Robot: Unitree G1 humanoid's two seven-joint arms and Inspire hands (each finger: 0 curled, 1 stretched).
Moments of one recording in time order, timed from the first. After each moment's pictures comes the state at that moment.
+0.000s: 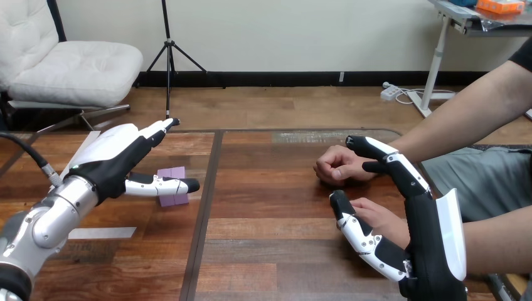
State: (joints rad) left arm -0.64 0.62 -0.22 1.14 0.56 -0.69 -0.03; right arm 0.27 -0.12 0.07 0.02 -0.51 -0.77 -0.40
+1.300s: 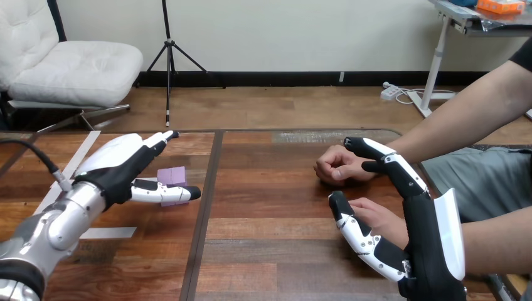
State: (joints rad) left arm -0.68 0.58 -0.29 1.23 0.58 -0.63 0.02; right arm 0.27 -0.12 0.07 0.02 -0.51 -0.76 -0.38
